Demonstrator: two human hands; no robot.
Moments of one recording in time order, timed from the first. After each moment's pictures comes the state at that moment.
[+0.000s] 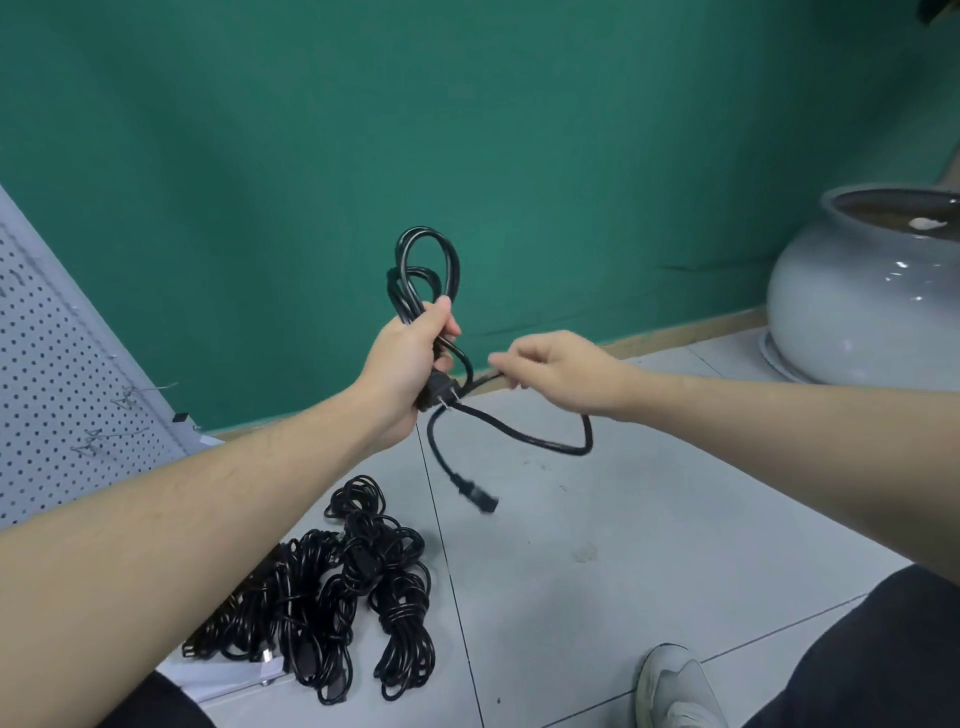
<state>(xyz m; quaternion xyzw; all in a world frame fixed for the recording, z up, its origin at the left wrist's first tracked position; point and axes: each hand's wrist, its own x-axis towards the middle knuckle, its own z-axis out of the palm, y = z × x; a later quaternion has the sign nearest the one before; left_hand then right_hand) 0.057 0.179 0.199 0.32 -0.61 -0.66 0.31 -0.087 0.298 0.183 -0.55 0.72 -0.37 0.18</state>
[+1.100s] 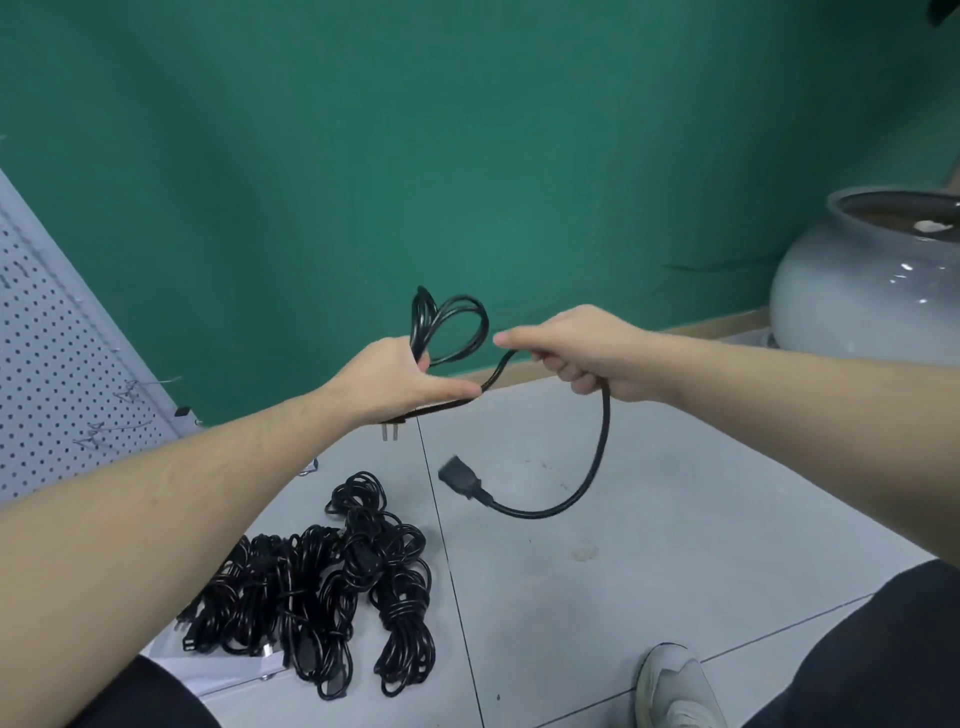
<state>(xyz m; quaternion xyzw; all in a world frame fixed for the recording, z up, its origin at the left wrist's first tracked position) 0.078 0.145 0.194 0.31 -0.91 -0.27 0.10 -0.088 0.295 0.213 -0.36 0.76 -0.43 0.33</state>
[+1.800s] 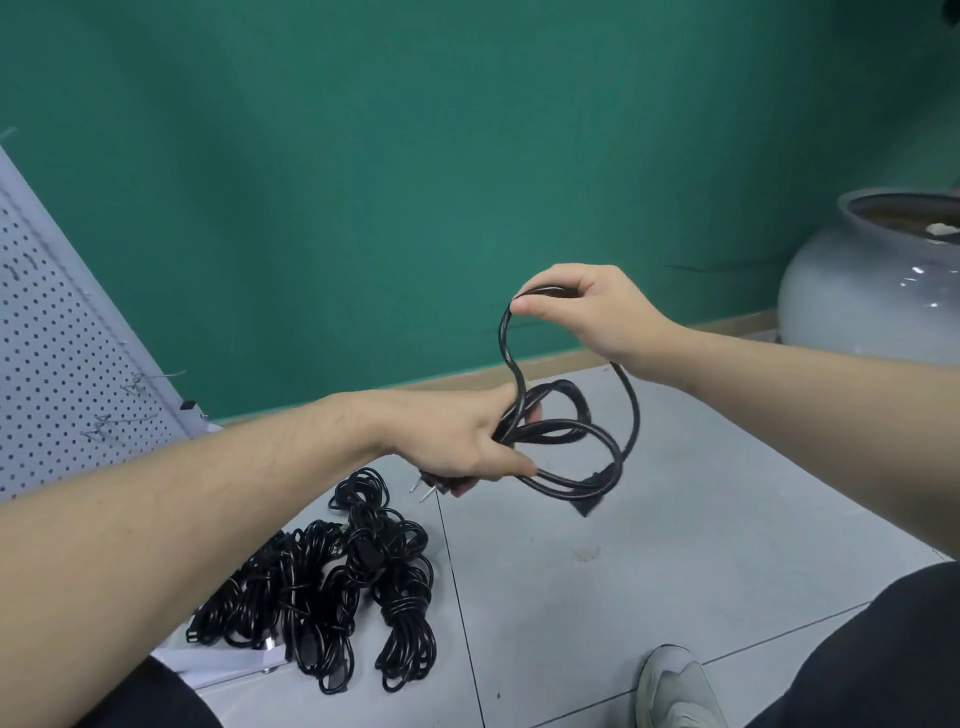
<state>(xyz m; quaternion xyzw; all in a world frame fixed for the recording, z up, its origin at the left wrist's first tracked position) 0.076 0.199 0.202 0.07 -0.92 -0.36 -0.14 -0.107 0.289 0.213 -0.53 0.66 -0.52 0.15</state>
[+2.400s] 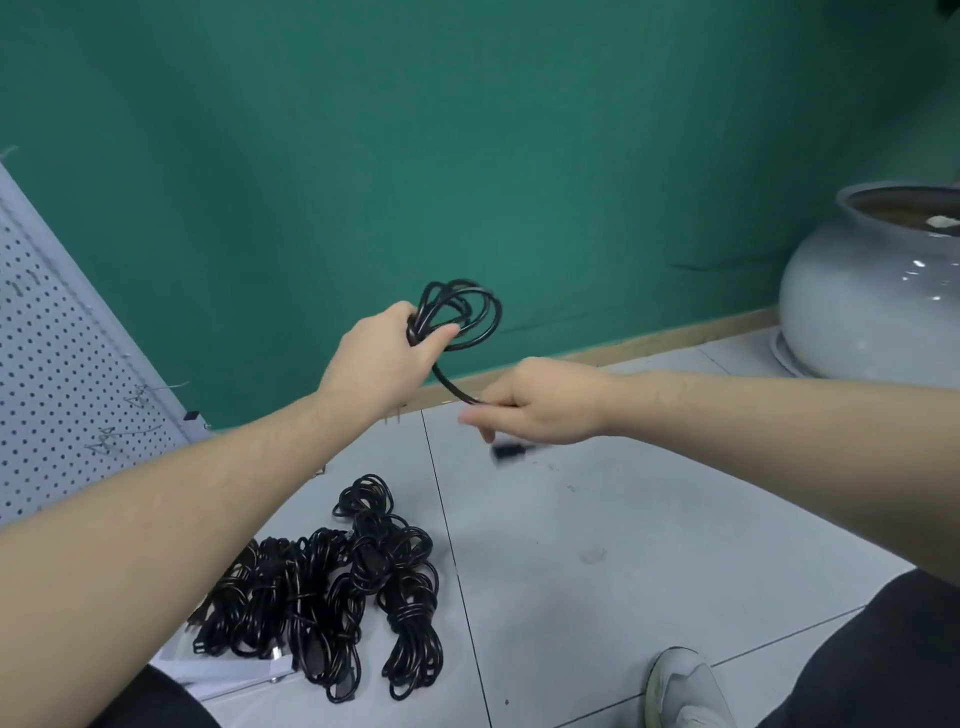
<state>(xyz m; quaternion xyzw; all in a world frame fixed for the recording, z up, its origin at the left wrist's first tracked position) 0.077 0.148 0.204 0.38 -0.89 -0.17 0.21 -0.062 0.289 0.191 -0.69 0.70 -0.12 0.14</state>
